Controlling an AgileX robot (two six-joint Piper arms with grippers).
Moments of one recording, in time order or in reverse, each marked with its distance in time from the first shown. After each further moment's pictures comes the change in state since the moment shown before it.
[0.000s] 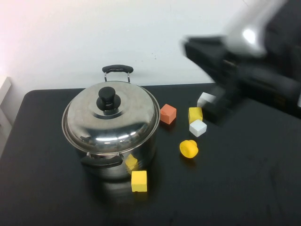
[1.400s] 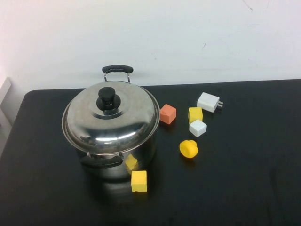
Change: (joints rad) right arm -0.731 -1.144 0.886 0.136 0.381 -0.306; left arm 0.000 0.000 0.000 0.000 0.000 -0.002
